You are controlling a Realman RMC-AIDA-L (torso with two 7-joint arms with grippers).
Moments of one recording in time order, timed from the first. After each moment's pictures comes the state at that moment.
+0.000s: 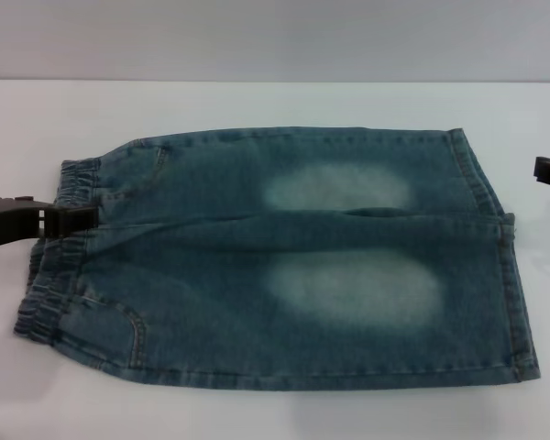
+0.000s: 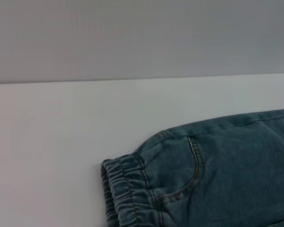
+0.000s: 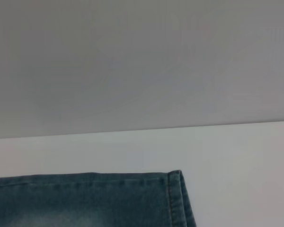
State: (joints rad) left arm 0.03 -2.06 -1.54 -1.84 2.69 -1.01 0.11; right arm -0.06 2.07 1.55 1.87 -2.72 0.91 0.00
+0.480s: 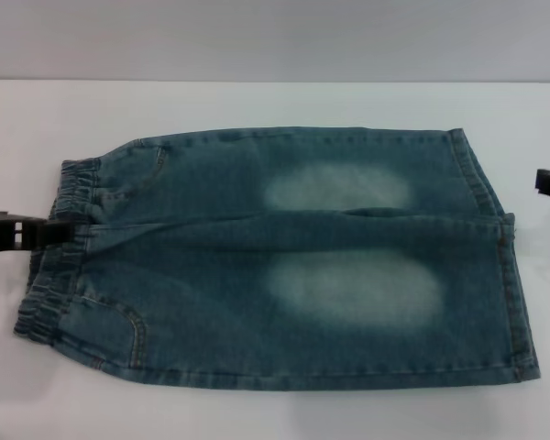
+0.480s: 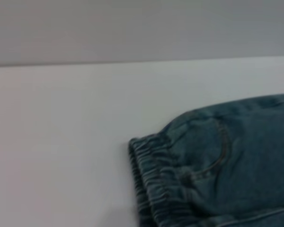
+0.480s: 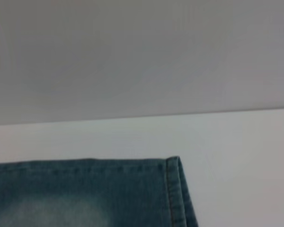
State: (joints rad) left arm 0.04 -2.06 -1.56 -1.87 2.76 -1.09 0.07; right arm -0.07 2.07 1.55 1.88 -2.73 0.96 0.00
